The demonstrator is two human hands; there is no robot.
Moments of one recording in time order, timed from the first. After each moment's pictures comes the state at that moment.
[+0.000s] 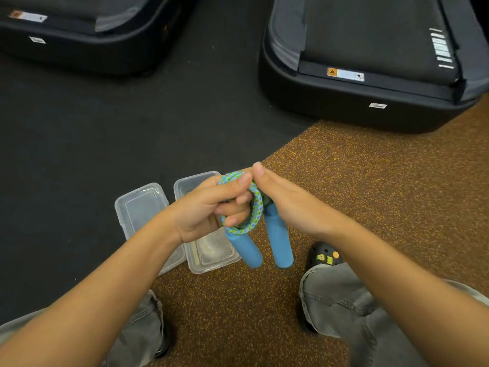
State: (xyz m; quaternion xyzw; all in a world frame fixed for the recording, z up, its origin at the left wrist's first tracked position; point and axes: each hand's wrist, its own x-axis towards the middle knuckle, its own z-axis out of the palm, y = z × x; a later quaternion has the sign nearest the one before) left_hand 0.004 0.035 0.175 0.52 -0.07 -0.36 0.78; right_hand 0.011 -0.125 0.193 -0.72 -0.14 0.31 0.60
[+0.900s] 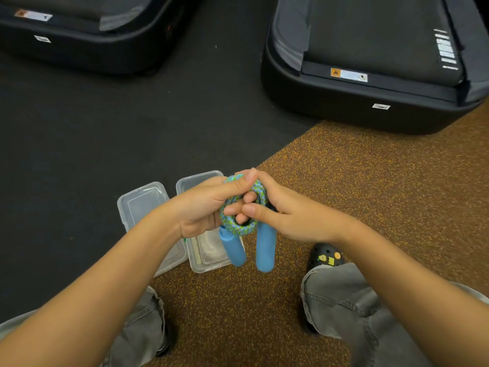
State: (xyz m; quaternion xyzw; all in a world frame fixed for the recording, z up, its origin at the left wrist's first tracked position) left_hand 0.008 0.032 0.184 0.57 0.04 -0.39 0.72; right_hand 0.012 -0.129 0.183 -0.79 -0.27 0.29 0.47
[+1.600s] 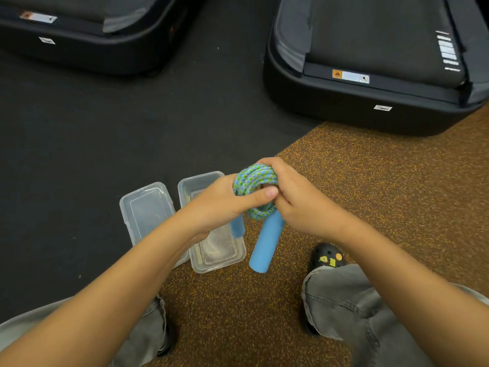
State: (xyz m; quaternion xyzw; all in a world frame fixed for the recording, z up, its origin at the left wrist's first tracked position) left_hand 0.004 0.018 0.178 0.72 0.01 -0.25 0.65; right_hand 0.023 -0.135 0.172 -0.86 -0.25 0.14 0.42
